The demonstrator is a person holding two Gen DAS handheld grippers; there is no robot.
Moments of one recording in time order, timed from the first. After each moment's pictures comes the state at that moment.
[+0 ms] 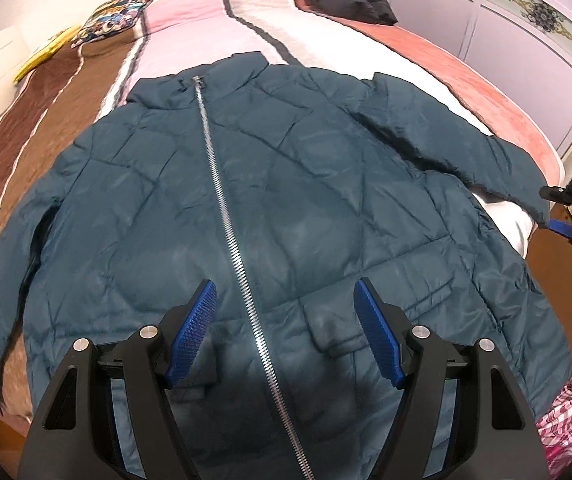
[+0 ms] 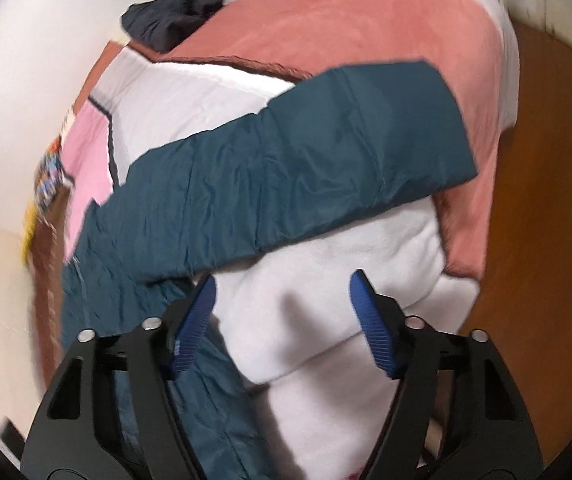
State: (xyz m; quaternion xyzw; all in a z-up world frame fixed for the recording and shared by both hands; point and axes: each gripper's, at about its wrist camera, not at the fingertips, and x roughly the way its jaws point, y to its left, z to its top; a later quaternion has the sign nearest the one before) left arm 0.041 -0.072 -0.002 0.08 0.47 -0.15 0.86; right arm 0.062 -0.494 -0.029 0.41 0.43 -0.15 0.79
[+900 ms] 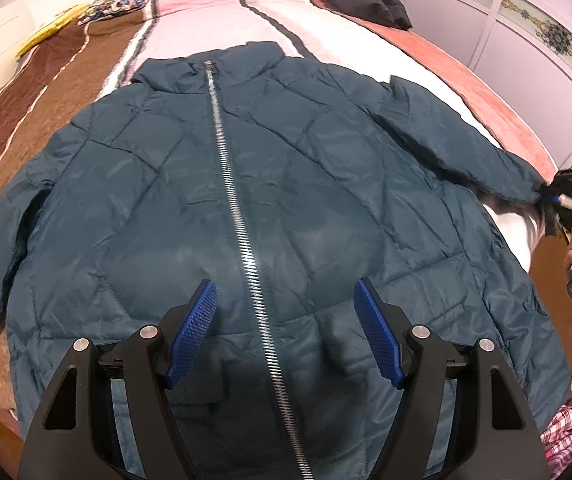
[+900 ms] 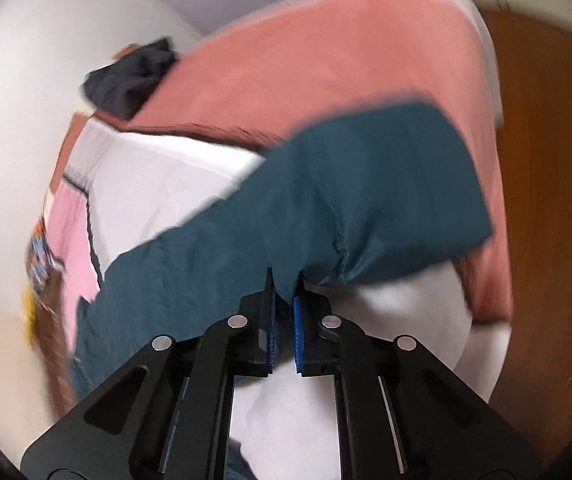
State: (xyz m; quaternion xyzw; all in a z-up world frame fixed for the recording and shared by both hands) left arm 0.063 -0.050 -0.016 0.04 0.49 -0.14 0.86; right arm 0.093 -0.532 -0.017 0.41 0.34 -0.24 0.81
